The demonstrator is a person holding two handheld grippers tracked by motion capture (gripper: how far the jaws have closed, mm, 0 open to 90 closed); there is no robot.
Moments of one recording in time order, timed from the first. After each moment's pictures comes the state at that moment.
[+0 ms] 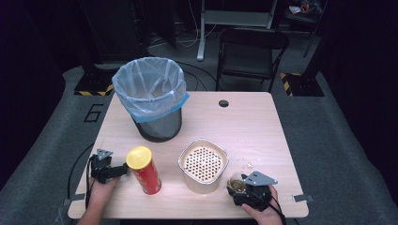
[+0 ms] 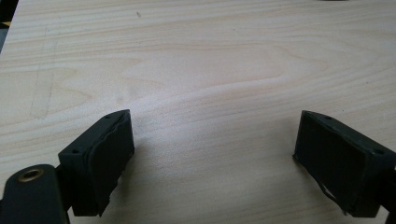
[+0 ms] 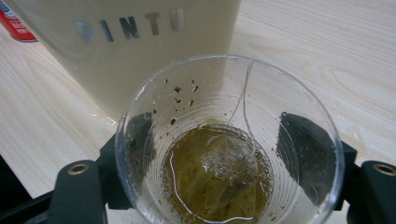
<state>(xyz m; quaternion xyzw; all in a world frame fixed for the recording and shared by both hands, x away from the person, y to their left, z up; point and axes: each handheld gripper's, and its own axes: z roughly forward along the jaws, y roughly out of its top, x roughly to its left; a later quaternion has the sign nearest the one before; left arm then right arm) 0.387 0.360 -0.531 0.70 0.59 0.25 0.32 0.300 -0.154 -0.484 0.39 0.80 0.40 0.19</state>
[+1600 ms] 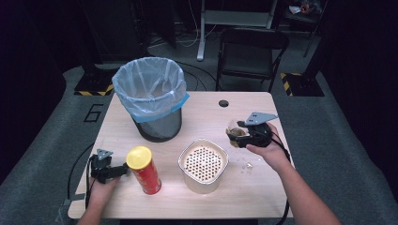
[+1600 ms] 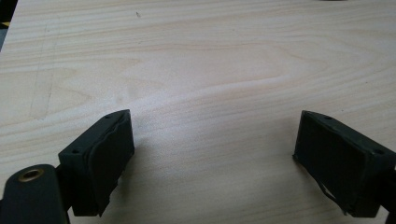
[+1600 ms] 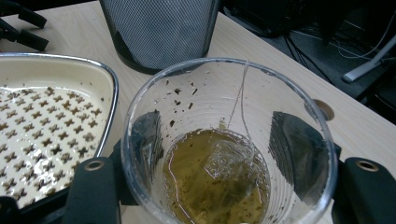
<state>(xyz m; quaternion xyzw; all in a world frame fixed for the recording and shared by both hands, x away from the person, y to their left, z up) 0.387 0.360 -0.531 0.70 0.58 0.25 0.32 0.450 -0.164 -0.390 0.26 0.84 0.44 0.20</state>
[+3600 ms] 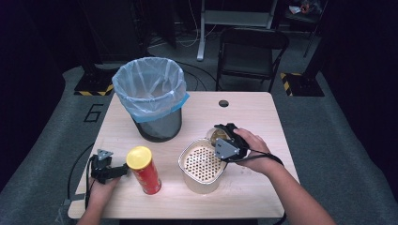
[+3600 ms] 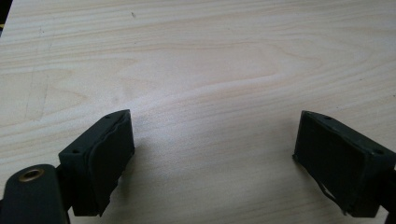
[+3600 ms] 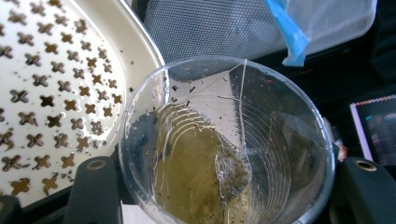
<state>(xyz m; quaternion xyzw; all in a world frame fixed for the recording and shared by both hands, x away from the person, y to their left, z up) 0.386 0.360 -0.531 0.71 0.58 0.25 0.32 0.402 -0.087 -0.391 -0.07 0.85 0.27 0.44</state>
